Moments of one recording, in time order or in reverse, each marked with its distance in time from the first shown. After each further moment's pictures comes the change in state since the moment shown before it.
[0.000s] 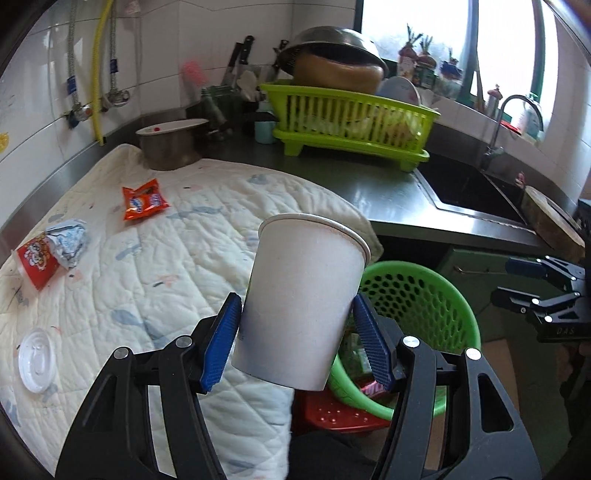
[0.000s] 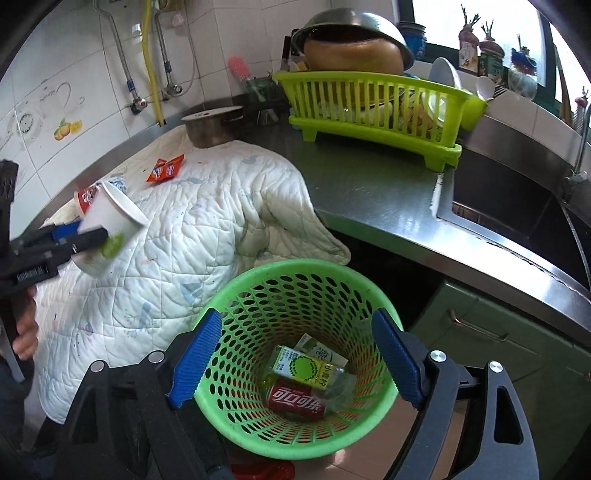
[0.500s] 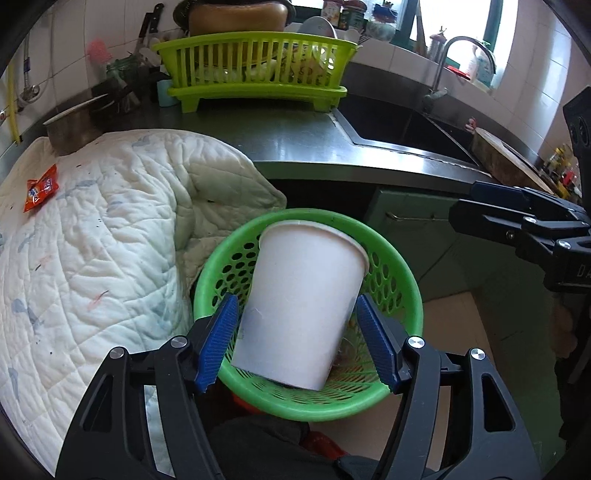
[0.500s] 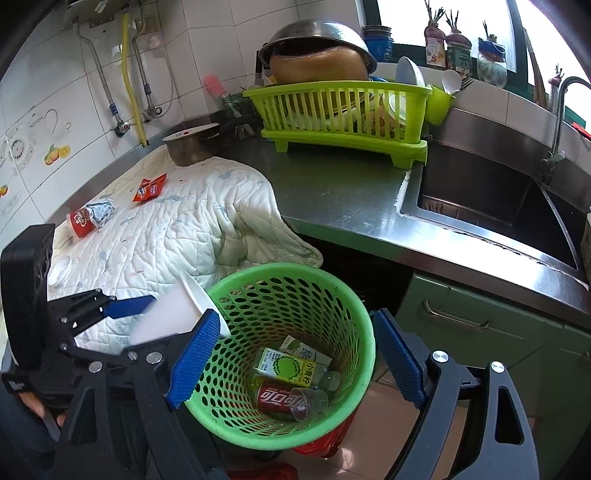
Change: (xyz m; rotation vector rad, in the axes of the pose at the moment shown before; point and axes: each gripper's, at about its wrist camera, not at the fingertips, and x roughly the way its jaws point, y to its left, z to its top) left arm 0.054 -0.105 -0.030 0.101 0.145 -0.176; right arm -0.020 -0.032 -0.010 0.071 -0.038 -0.021
